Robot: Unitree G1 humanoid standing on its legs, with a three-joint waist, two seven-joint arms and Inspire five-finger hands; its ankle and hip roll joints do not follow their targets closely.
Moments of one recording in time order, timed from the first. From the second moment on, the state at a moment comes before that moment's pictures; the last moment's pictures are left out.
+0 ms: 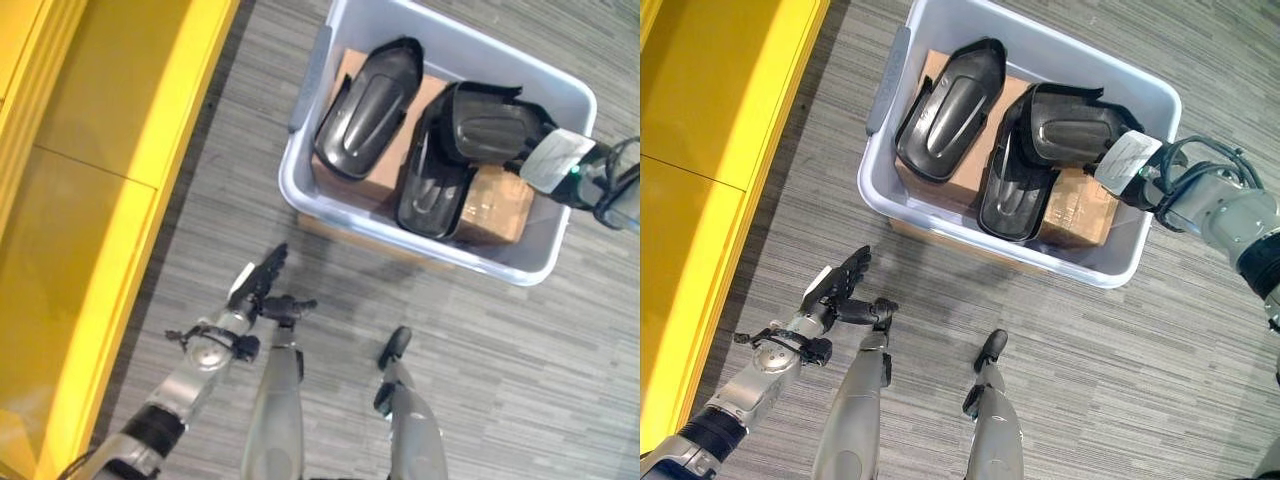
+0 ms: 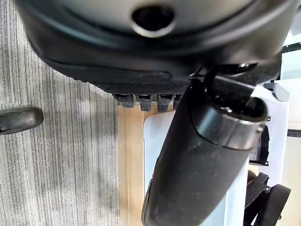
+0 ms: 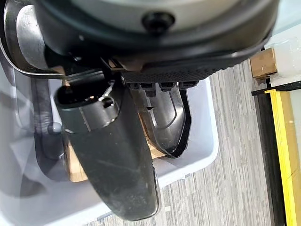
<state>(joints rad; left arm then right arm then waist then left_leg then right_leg) -0.25 0.64 -0.43 0.31 -0.46 -0.12 0.07 -1.40 -1.24 1.37 0.66 -0.92 -0.17 0.01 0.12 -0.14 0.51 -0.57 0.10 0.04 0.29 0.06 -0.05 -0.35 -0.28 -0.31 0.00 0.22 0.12</state>
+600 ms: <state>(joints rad) -0.19 0.56 -0.38 0.30 -0.51 -0.13 0.08 -0.93 -1.24 0.52 0.48 0.24 -0.12 -0.03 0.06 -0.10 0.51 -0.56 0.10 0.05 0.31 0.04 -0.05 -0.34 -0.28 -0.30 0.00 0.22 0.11</state>
